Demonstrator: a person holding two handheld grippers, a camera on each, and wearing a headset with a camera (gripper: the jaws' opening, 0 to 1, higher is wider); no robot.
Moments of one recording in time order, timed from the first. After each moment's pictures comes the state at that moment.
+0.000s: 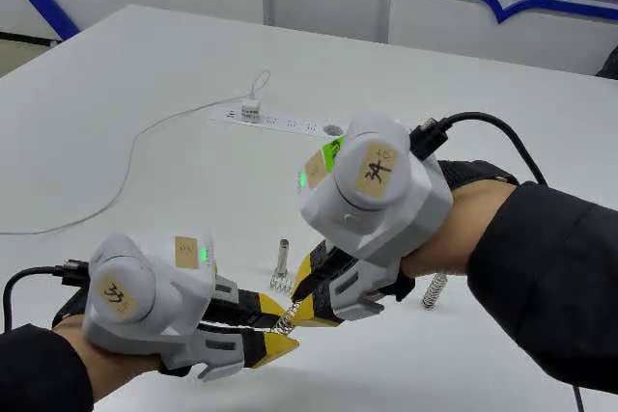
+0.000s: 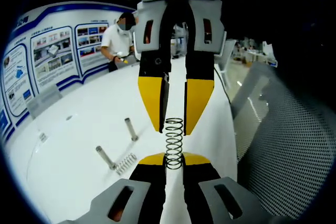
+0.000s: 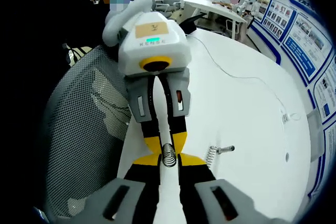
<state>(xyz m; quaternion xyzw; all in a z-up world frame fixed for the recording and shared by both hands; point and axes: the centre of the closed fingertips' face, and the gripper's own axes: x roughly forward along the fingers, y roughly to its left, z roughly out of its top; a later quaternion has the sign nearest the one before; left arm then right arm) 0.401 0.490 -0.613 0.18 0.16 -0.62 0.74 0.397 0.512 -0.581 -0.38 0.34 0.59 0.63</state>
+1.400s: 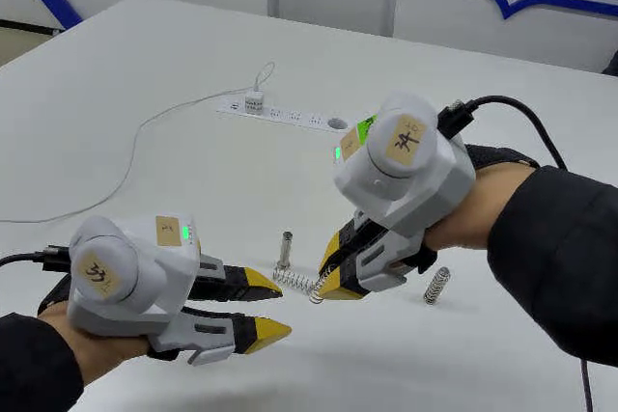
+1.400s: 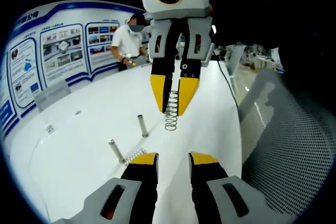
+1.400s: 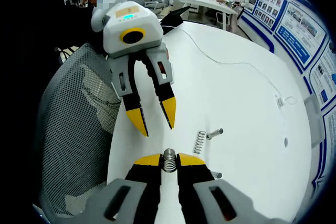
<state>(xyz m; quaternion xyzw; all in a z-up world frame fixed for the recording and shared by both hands) 0.414 0.508 -0.609 0.15 0.16 -0.60 0.77 0.424 0.481 -0.586 -0.37 0.36 0.56 0.65</state>
